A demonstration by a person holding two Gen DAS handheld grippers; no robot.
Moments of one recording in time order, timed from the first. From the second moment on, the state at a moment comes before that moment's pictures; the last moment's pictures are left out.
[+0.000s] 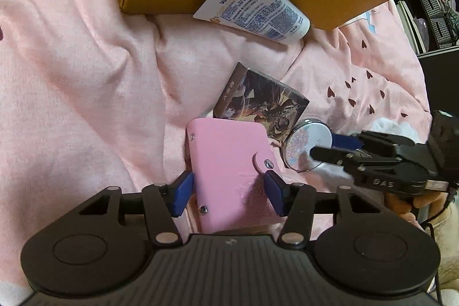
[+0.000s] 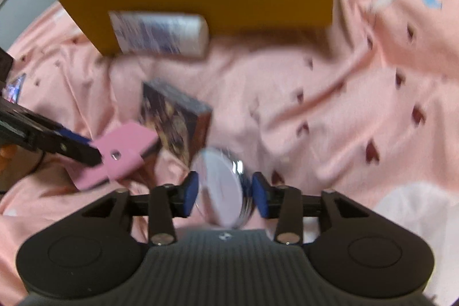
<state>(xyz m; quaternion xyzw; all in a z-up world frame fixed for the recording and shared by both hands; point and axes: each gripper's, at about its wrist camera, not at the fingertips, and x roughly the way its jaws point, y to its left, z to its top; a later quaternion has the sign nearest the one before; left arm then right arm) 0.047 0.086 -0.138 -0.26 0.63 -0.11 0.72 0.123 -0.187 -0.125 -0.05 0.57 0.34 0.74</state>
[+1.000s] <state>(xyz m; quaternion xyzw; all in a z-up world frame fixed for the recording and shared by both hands) 0.043 0.069 -0.128 -0.29 0.61 -0.10 0.73 0.101 -0.164 -0.114 -0.10 0.53 0.40 0.74</state>
